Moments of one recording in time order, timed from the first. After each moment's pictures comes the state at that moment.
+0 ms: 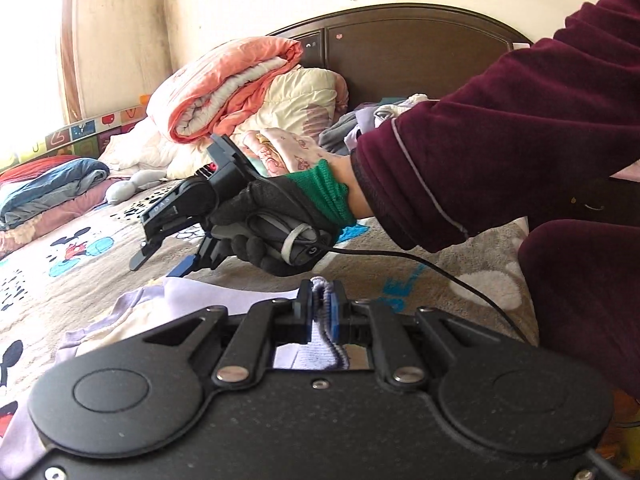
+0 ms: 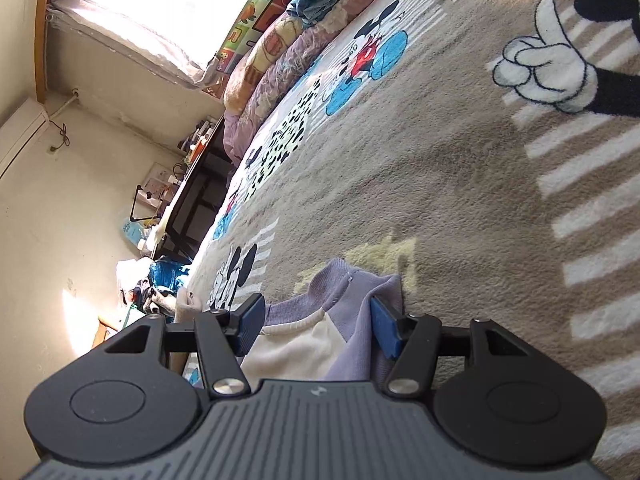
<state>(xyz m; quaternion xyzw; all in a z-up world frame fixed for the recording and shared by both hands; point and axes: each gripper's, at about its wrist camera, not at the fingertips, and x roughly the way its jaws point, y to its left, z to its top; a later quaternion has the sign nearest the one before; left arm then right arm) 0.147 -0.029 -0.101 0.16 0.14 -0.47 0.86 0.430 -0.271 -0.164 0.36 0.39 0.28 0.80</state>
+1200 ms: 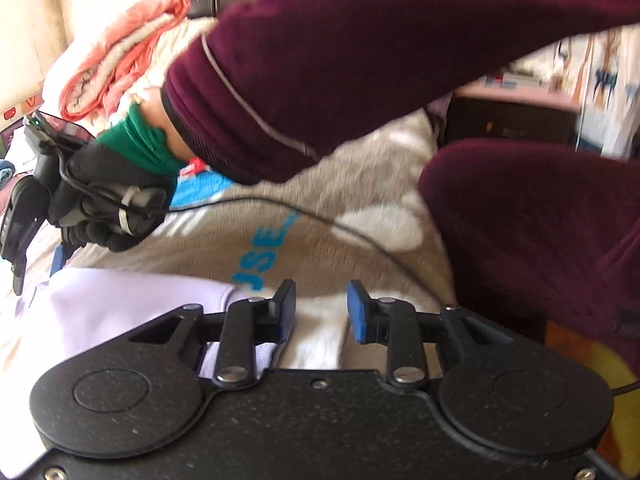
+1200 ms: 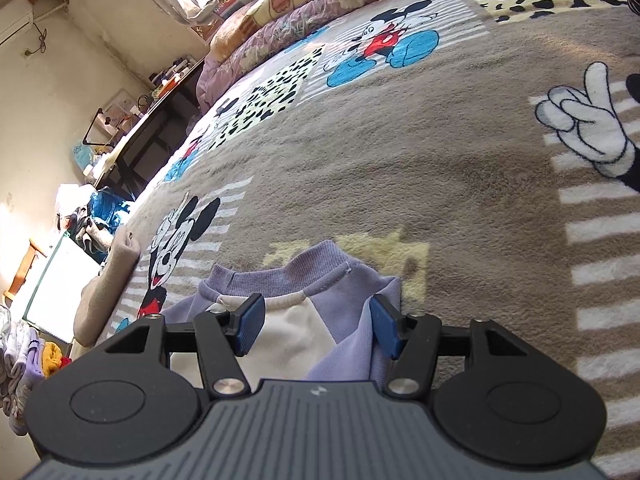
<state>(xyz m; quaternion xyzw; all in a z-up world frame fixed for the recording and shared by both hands) 0.112 -0.082 -0.120 0.21 0.19 -0.57 0.77 0.424 -0.234 -0.140 0.22 0.42 0.26 0.84</state>
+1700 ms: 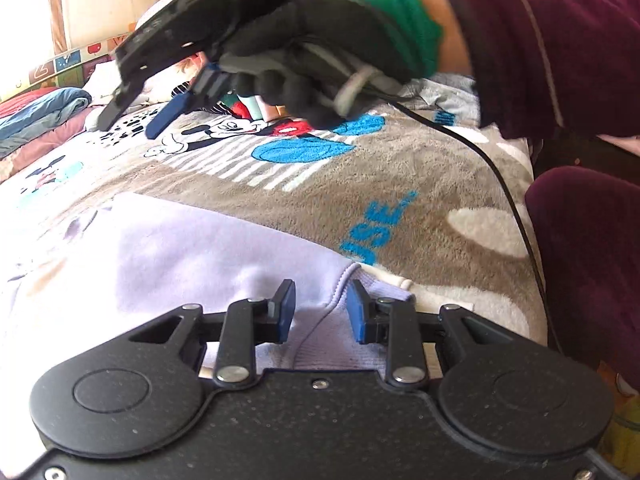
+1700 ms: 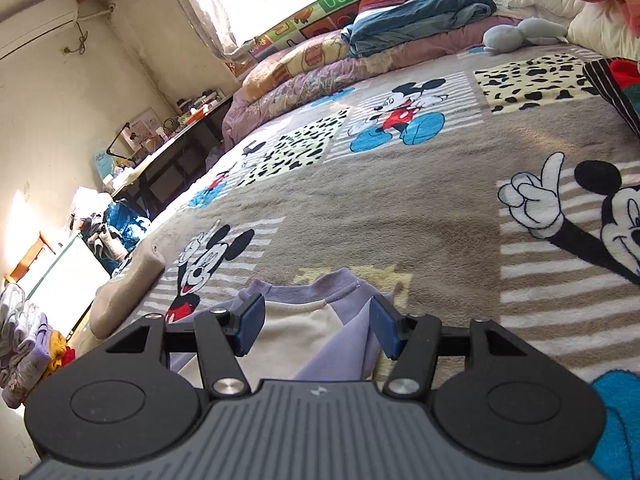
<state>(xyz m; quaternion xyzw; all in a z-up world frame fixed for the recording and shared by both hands) 0.158 -0.065 -0.135 0.16 0.24 -0.47 0.83 0.328 -0.274 -0.075 0.19 0.33 0.27 0.88</state>
